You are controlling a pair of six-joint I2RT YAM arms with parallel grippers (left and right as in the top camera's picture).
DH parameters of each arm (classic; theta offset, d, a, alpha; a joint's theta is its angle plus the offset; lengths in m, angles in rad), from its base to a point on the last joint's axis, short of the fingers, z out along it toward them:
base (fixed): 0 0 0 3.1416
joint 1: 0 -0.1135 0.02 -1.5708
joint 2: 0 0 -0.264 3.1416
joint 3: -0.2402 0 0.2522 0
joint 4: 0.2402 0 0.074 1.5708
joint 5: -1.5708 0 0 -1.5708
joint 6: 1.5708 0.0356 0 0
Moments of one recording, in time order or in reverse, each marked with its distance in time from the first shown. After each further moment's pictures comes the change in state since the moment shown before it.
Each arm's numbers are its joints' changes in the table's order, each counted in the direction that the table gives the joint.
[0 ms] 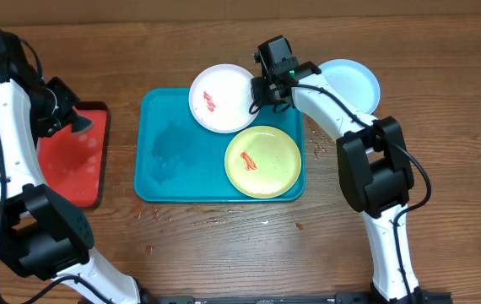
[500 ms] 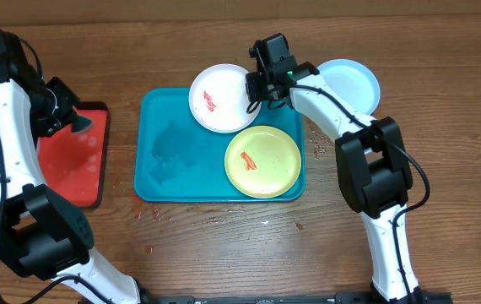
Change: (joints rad) left arm 0.000 0.000 0.000 0.002 0.000 0.000; right arm -0.015 0.000 0.000 -0.100 0.048 0.000
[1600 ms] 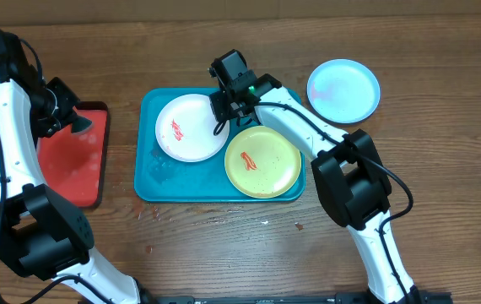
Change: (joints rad) left arm 0.000 0.000 0.000 0.003 0.000 0.019; right arm -0.167 -0.005 -0.066 0.130 -0.037 0.043
